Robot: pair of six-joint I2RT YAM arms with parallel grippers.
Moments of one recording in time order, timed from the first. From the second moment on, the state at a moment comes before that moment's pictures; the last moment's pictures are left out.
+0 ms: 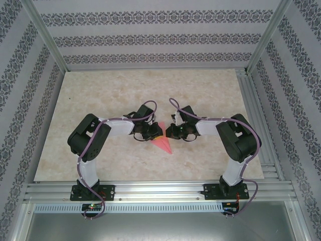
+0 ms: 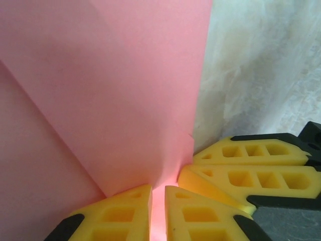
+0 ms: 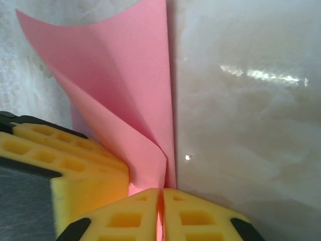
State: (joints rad) left arm -0.62 1.89 1.00 -0.15 0.51 -0.97; right arm 0.51 1.81 0.84 -0.08 -0.57 0.55
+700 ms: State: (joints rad) left arm -0.62 1.89 0.99 -0.12 0.51 -0.97; right arm 0.55 1.58 0.75 -0.18 -0.60 0.55
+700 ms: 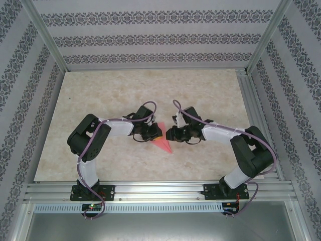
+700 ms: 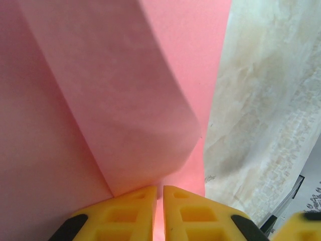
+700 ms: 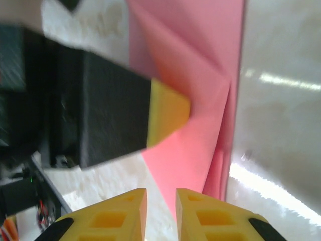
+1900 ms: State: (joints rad) left arm -0.62 1.89 0.99 -0.11 0.51 -0.96; right arm 0.58 1.64 0.69 -0.18 -0.59 0.57
